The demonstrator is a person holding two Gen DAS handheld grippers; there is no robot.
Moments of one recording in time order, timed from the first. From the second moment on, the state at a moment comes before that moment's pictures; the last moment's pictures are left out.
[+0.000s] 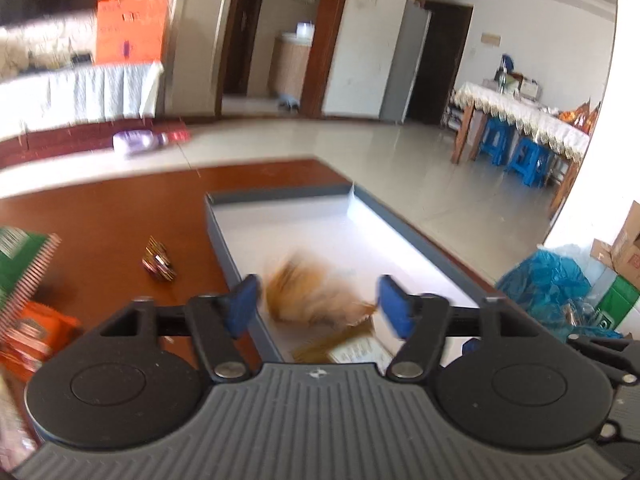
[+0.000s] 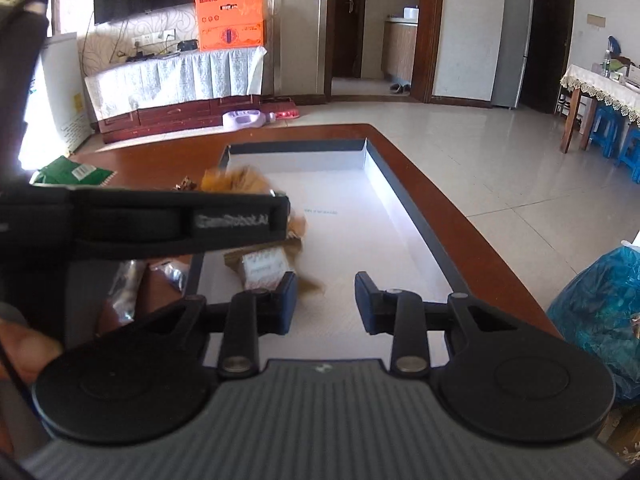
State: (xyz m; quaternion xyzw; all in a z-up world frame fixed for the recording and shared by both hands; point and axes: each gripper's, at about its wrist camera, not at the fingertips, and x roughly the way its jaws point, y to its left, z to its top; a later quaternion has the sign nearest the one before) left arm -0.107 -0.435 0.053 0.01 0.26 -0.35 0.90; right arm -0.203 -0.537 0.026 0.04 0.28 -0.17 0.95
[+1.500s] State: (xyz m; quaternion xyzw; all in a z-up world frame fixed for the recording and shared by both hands) left arm -0.100 -0.206 0.018 -0.01 0.34 -0.20 0.92; right arm -0.142 -0.432 0.016 0.09 0.31 -0.04 0.95
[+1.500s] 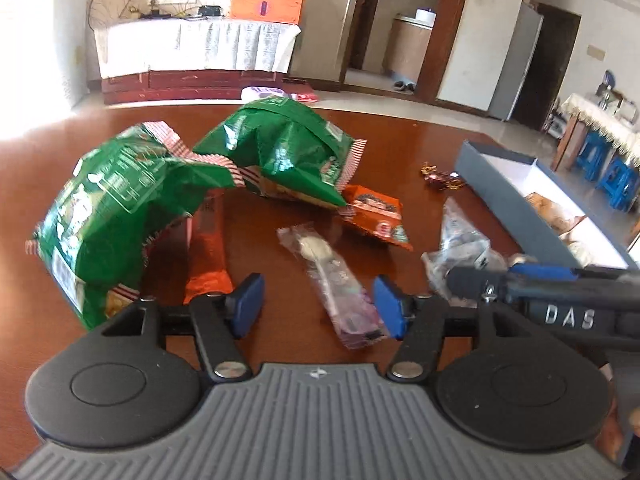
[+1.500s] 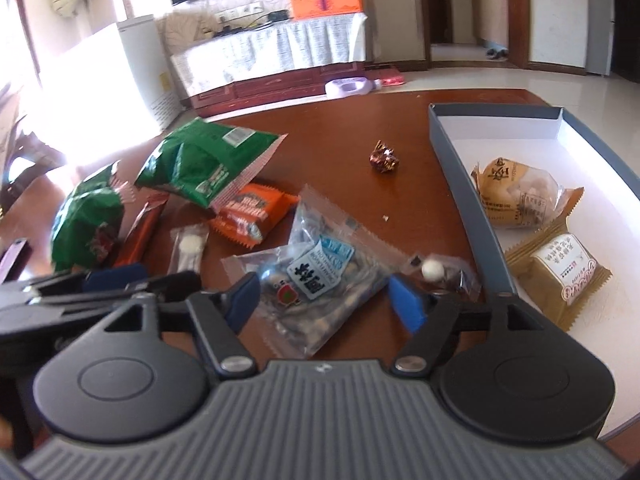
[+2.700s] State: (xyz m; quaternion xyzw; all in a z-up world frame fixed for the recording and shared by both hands) left arm -0.086 -0.222 0.017 0.01 0.34 -0.23 0.91; right arm -0.118 -0.426 0.022 0.07 0.30 0.02 0.95
